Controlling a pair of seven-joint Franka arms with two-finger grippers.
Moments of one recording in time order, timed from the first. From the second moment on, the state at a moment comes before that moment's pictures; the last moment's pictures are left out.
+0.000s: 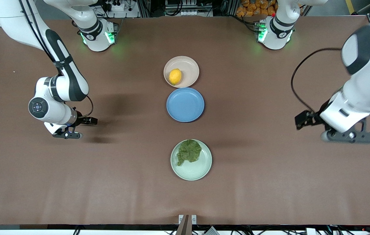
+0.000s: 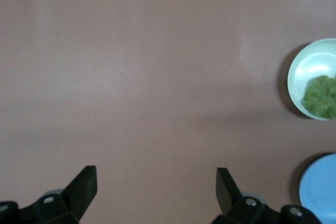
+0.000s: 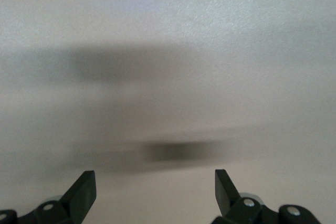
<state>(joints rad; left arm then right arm) -0.30 0.30 0.14 -1.36 -0.03 1.73 -0.09 0.03 0.40 0.00 -2.12 0.00 2.36 0.11</state>
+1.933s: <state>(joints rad) -0.09 0.05 0.00 -1.50 -0.03 1.55 -0.08 -0.07 0.05 0.02 -2.25 -0.01 2.06 -0.11</state>
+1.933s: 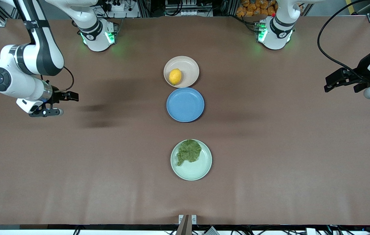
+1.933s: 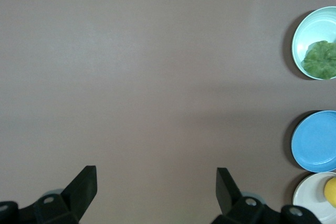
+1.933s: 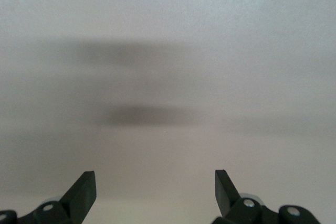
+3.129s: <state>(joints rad) -0.07 0.05 -0.06 -1.50 0.02 1.57 -0.08 -0.01 0.00 0.02 -1.67 -0.01 1.69 -0.05</state>
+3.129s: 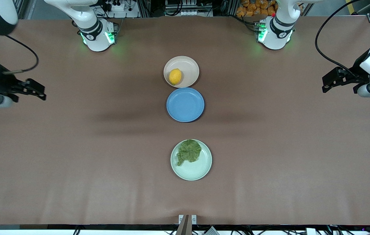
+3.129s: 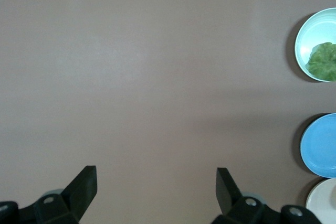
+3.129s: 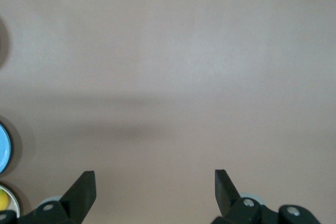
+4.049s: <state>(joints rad) -0.06 0.05 -0.05 -1.48 0.02 1.59 -0.02 -0.09 -0.03 0.00 -1.63 0.01 1.69 -0.04</state>
